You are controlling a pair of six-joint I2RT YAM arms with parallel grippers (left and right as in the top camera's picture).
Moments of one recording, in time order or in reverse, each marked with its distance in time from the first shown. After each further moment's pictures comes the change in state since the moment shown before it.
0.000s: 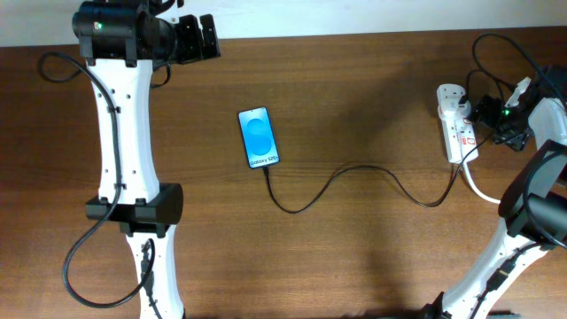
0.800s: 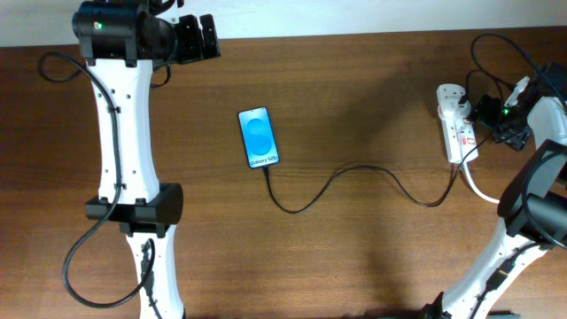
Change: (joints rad) left arm 0.000 0.000 0.000 0.000 0.000 0.000; right arm 0.009 0.000 0.008 -0.012 0.017 0.000
